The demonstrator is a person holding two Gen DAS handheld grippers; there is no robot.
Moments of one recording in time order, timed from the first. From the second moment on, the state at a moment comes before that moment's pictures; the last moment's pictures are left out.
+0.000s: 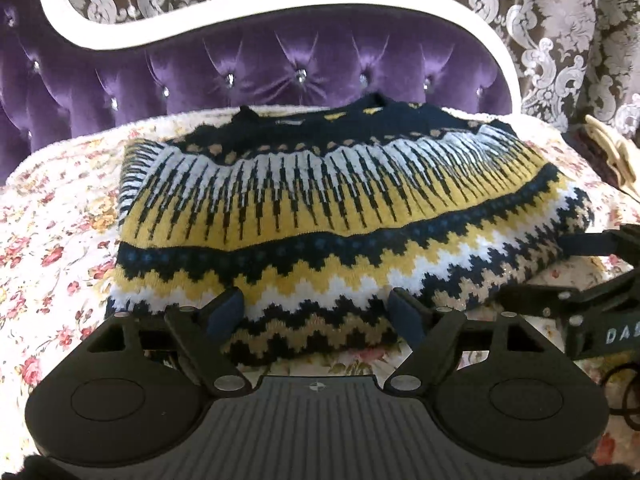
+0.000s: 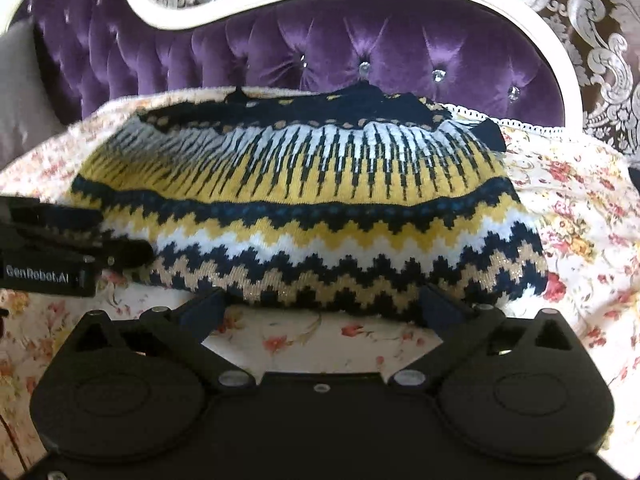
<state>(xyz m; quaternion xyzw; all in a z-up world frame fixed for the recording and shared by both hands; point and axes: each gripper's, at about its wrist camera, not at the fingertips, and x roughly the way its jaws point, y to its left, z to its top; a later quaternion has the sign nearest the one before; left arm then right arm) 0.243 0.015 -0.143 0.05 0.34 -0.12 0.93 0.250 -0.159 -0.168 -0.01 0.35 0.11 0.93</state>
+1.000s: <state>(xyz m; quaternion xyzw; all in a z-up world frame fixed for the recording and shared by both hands) 0.294 0.119 -0.109 -0.15 0.34 -0.04 0.93 0.248 -0.159 -0.167 -0.01 0.35 0.11 0.93</state>
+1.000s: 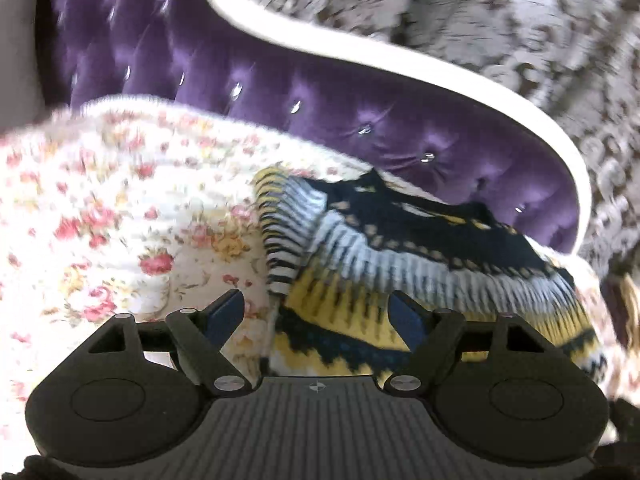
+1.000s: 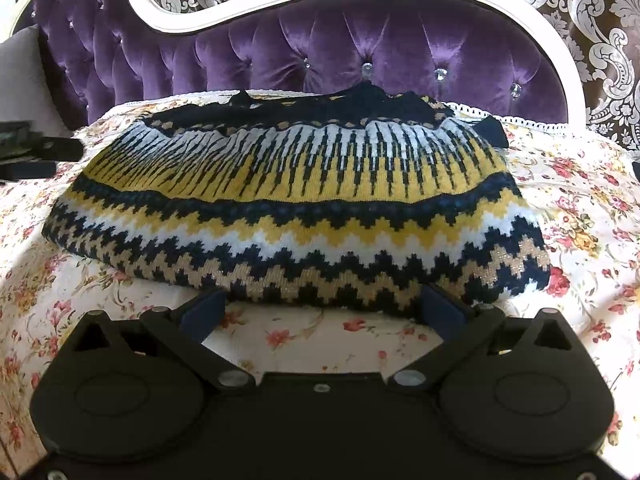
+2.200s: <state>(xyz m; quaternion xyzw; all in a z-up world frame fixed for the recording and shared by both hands) 0.329 0.057 -0.067 0.01 0.32 -0.07 0.94 0.264 -0.185 -0.096 0.01 0.25 0.09 0.96</state>
